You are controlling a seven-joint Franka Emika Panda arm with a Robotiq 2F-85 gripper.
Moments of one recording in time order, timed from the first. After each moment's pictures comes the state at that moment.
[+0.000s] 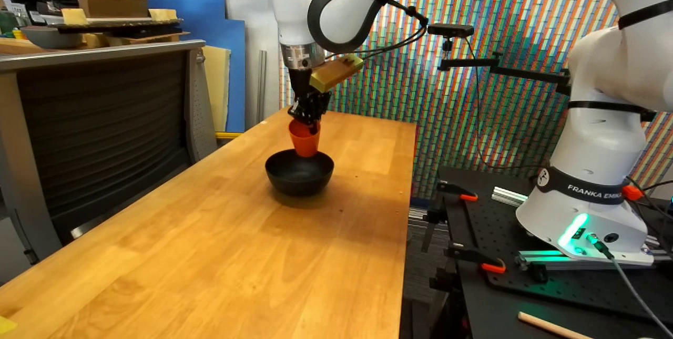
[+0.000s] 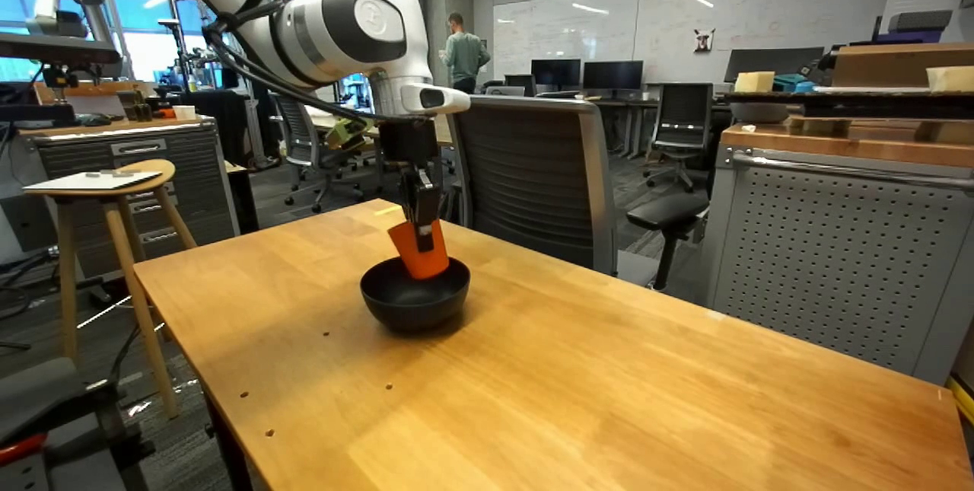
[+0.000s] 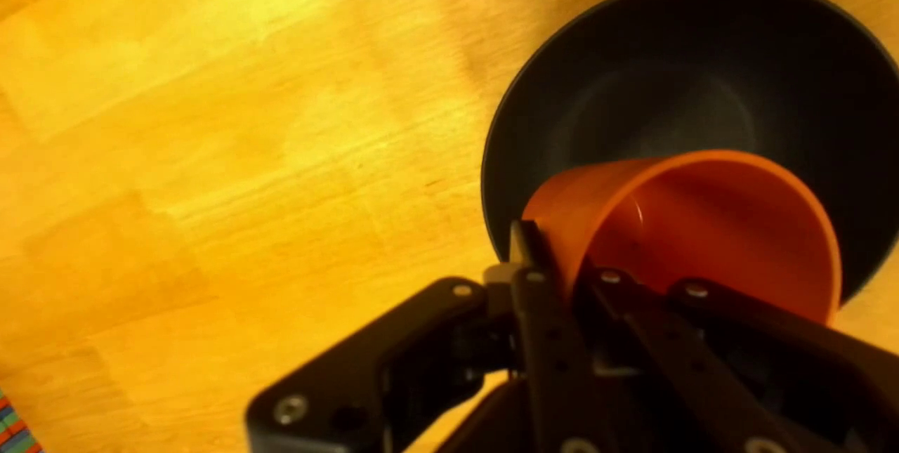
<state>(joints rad) 0.10 0.29 -0.11 -2.10 -0.28 2.30 0.58</state>
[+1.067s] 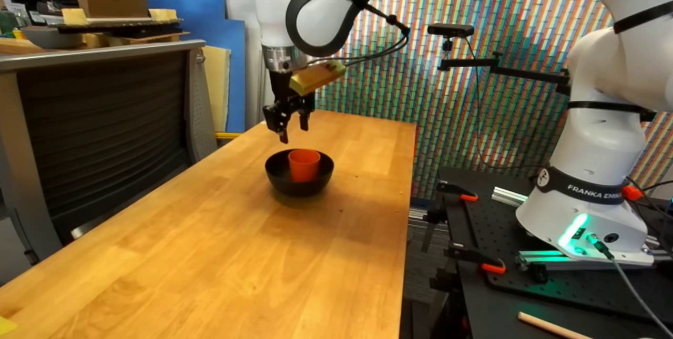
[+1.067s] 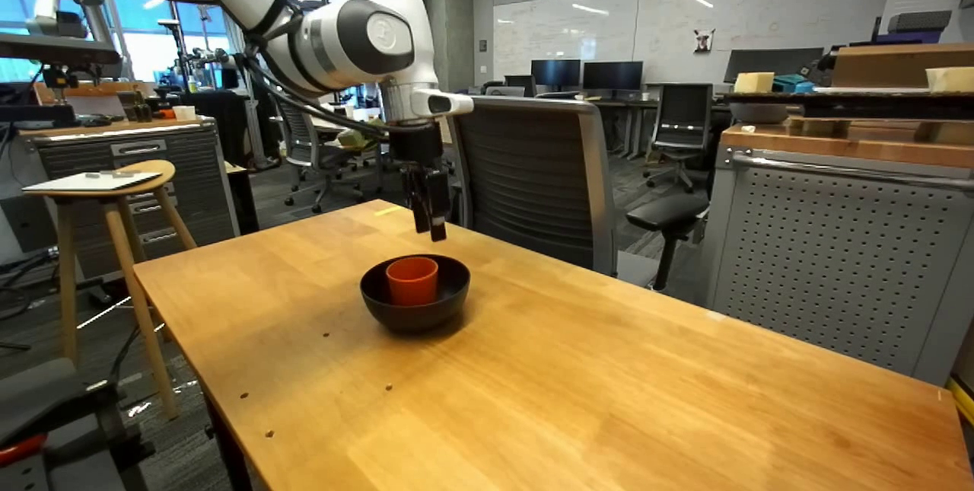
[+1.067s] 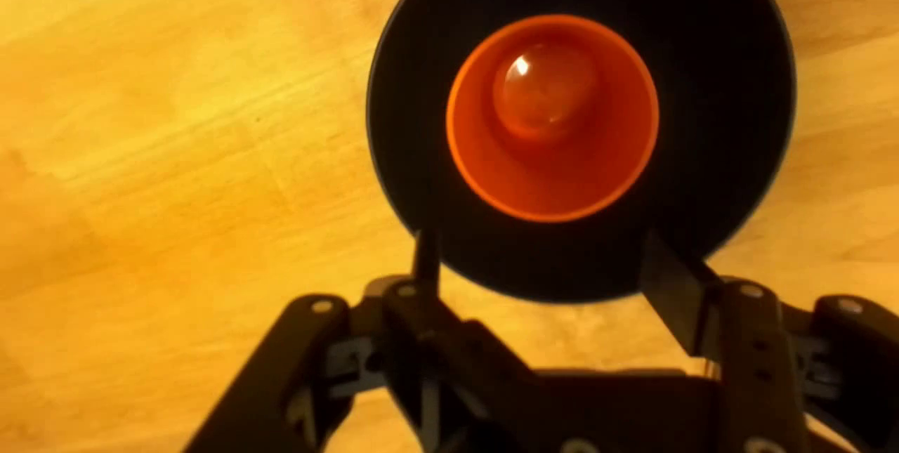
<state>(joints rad) 0.12 0.36 -0.09 -2.00 -0.21 2.33 0.54</state>
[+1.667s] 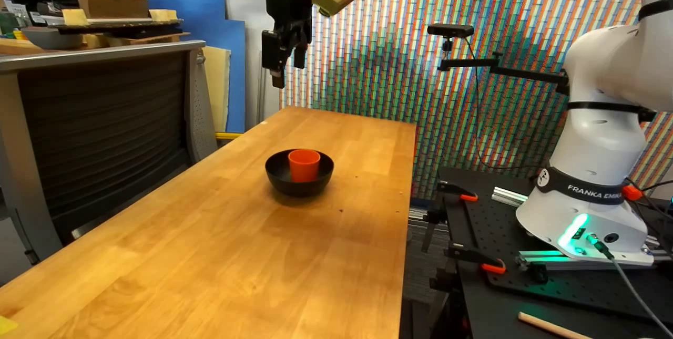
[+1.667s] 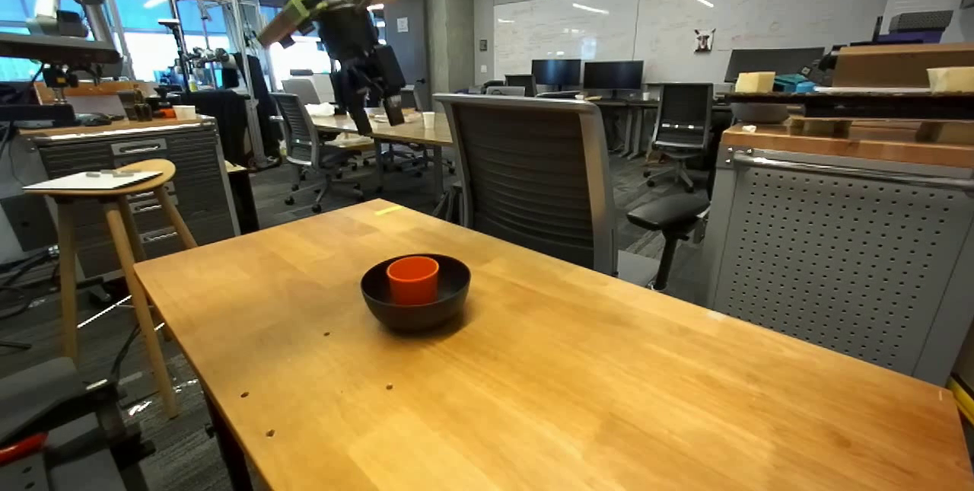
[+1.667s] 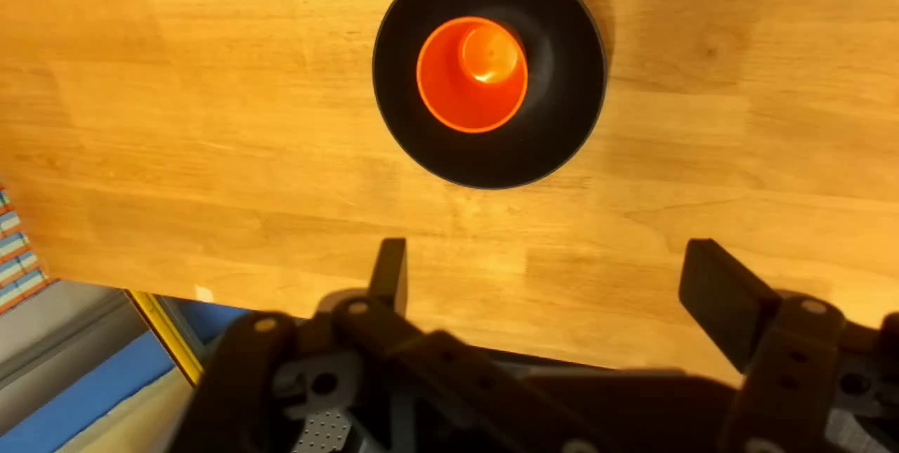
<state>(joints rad) 0.18 0.01 0.03 -2.08 -0.35 2.16 0.40</state>
